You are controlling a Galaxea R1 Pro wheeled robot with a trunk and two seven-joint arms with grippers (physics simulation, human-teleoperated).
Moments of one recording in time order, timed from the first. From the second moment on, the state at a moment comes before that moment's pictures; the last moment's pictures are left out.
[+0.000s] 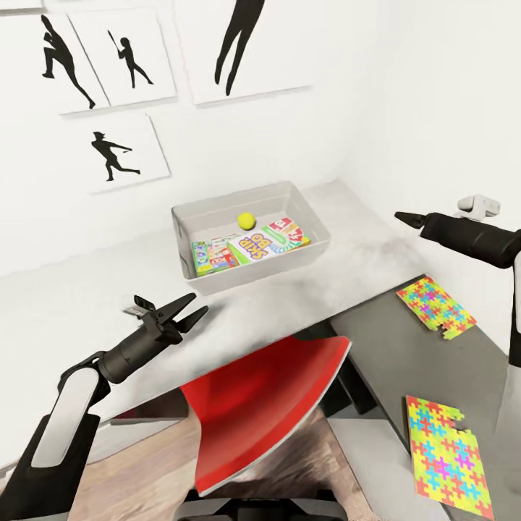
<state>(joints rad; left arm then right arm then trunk) -0.42 0.10 0.07 -1.61 1.26 0.88 -0.54 -0.96 -0.35 -0.22 -1.61 -0.60 1.04 0.16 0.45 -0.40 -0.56</state>
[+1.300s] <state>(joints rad) -0.52 0.02 -0.18 -1.61 1.26 0.86 -0.18 -0.74 -0.43 -0.32 -1.61 -0.64 1.04 0.17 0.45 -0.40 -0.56</state>
